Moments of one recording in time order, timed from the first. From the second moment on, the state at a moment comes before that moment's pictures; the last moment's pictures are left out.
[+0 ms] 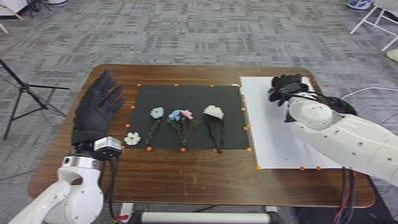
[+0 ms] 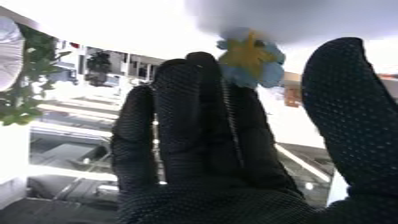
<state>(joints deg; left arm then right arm) 110.9 -47.0 -79.8 -114.3 32.6 14.2 30.0 -36.7 -43.8 9.8 -71.4 -116.2 10.6 27.5</state>
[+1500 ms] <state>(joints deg) 110.5 -47.9 -79.1 -114.3 32.7 13.8 29.9 -62.3 -39.2 24.4 -98.7 -124.9 24.3 26.9</state>
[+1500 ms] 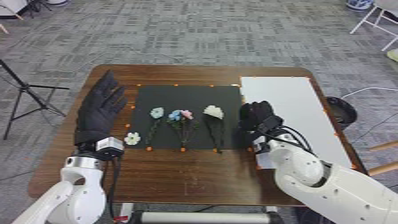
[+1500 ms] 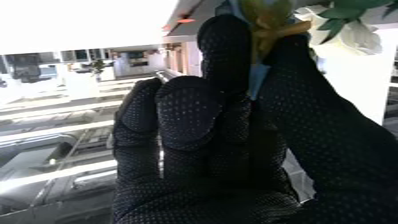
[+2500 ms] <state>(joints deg) 110.5 -48.2 -79.1 -114.3 32.8 13.8 30.0 -65.3 -39.8 26.7 -101.8 -123.1 21.9 24.8</state>
